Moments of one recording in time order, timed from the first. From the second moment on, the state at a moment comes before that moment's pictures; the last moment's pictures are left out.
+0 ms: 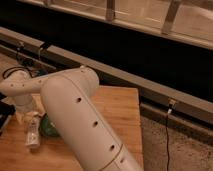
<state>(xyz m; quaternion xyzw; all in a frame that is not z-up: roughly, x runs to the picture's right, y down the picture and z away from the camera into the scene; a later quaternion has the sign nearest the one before) -0.416 0.167 0.823 -0.39 0.09 0.36 0.84</state>
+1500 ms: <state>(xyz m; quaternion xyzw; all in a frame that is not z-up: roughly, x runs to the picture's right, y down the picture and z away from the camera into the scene) -0.415 0.162 0.805 -0.40 0.00 0.38 0.83</state>
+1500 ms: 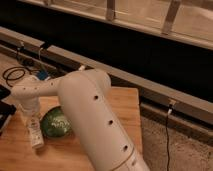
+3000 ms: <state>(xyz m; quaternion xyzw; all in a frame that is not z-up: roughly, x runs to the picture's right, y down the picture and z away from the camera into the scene) -0.295 0.088 0.752 -0.29 0.06 0.42 0.86</state>
